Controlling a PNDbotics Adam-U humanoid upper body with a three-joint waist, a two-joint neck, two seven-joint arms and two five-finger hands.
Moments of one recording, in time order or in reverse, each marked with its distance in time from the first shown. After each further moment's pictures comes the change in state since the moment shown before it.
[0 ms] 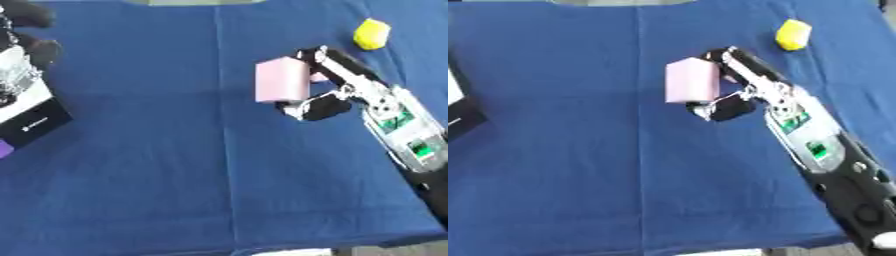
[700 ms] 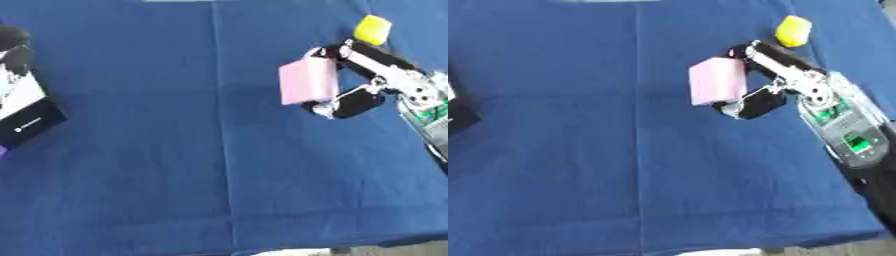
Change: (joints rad) left arm 0.068 -0.077 0.052 0.021 0.041 0.002 0.093; right arm 0.028 -0.135 -0.039 -0.088 0.051 0.028 0.103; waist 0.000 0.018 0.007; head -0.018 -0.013
